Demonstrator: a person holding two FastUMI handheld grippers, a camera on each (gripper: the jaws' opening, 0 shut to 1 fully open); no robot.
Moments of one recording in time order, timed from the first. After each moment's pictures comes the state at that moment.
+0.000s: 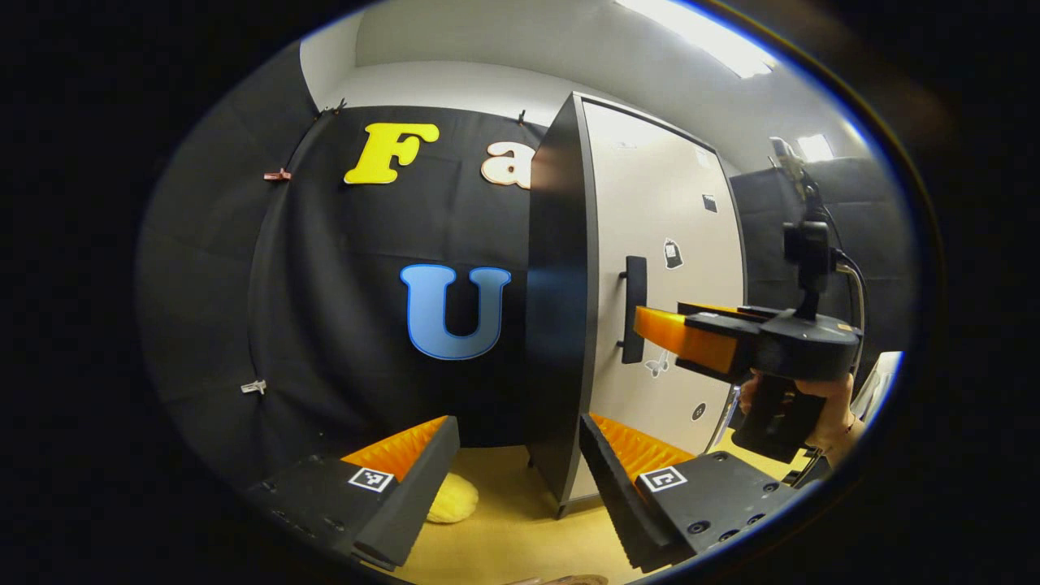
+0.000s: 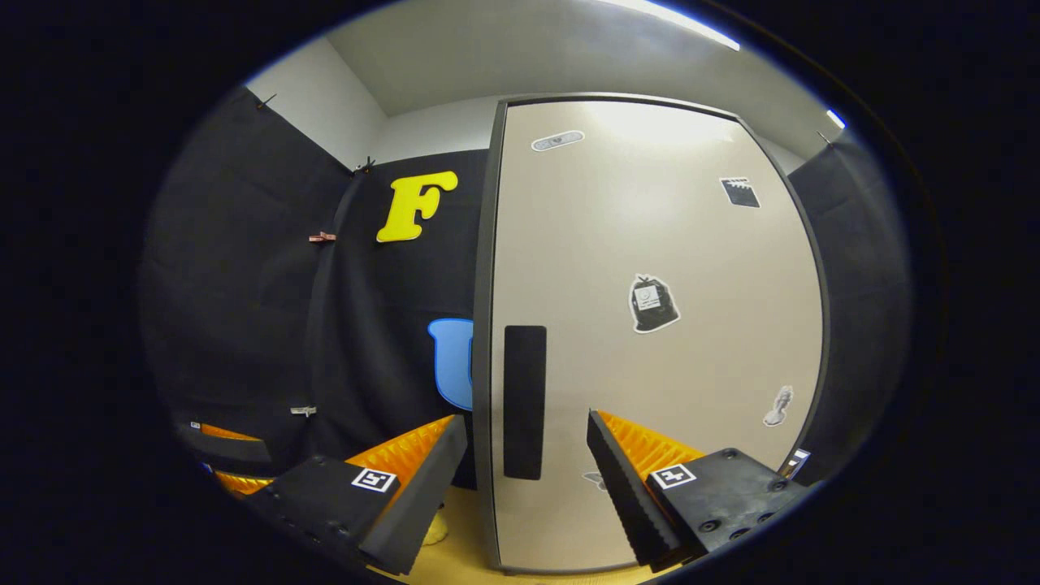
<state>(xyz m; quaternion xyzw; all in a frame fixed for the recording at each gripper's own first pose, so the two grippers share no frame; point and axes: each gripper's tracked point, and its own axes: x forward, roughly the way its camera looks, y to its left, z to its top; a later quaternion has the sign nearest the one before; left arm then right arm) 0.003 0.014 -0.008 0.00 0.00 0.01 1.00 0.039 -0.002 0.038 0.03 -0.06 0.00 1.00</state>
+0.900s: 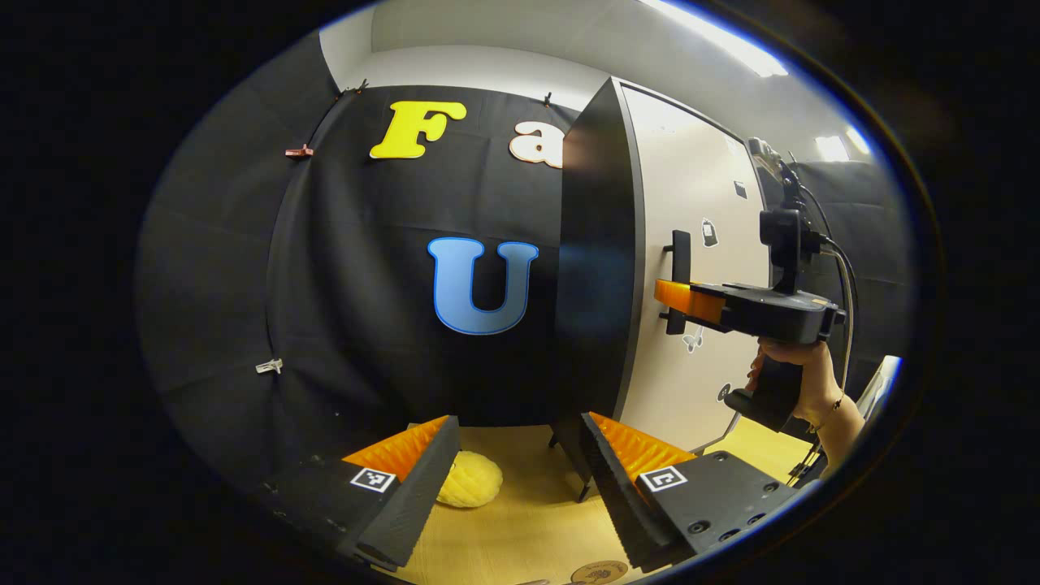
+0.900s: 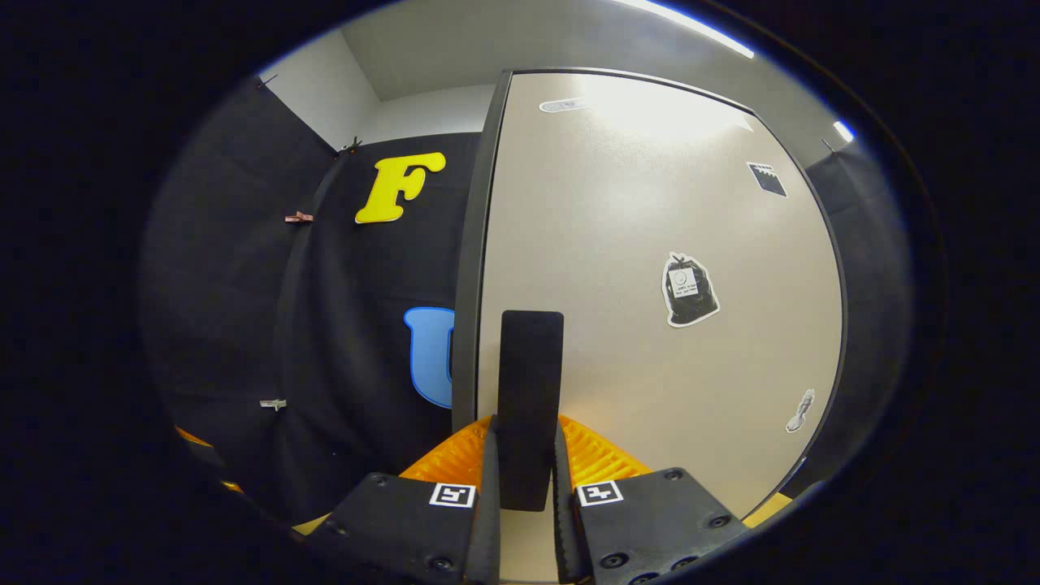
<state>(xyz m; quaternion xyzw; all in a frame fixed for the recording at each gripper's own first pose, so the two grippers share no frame) -0.009 0.056 -0.036 -0.02 0.04 0.03 1.00 0.083 -0.007 0.028 0.01 -0.05 -0.04 1.00</state>
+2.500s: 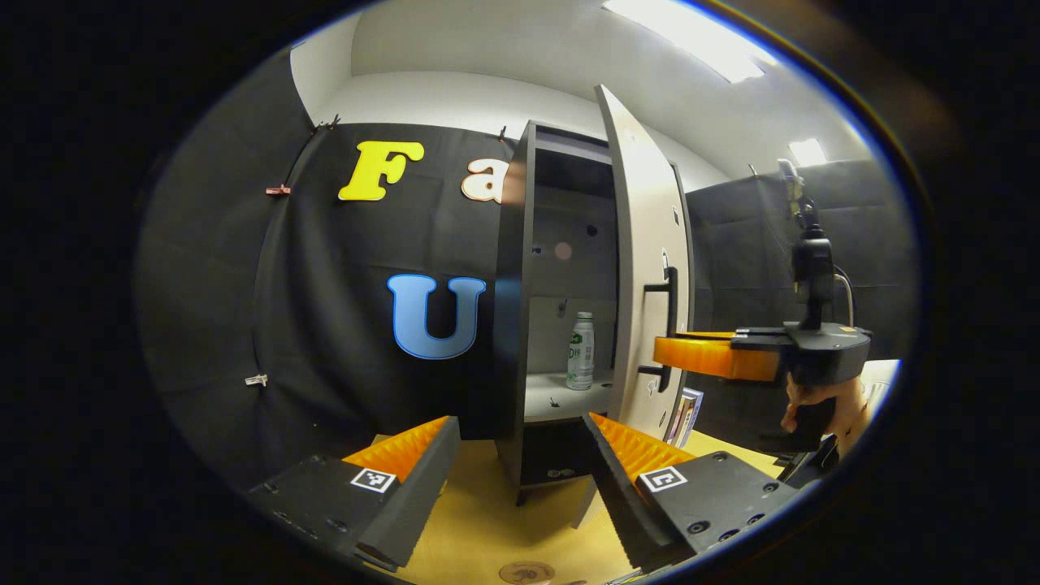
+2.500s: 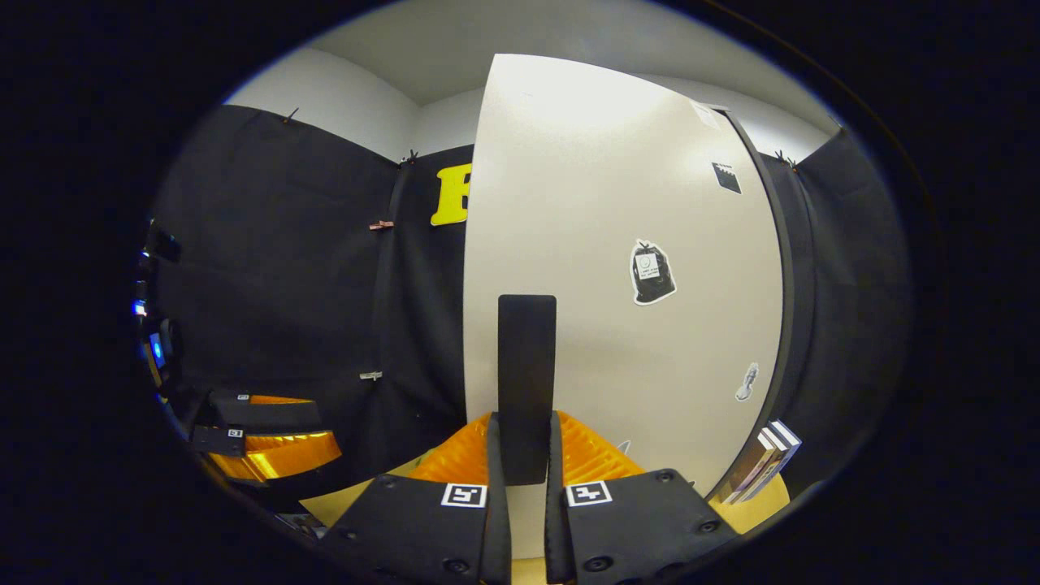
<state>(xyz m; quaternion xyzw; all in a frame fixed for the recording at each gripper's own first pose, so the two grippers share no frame) -0.071 -0.089 0.010 -0.01 -0.01 -0.01 1.00 -0.088 -0.034 0.037 0.04 0.01 0.11 0.99</state>
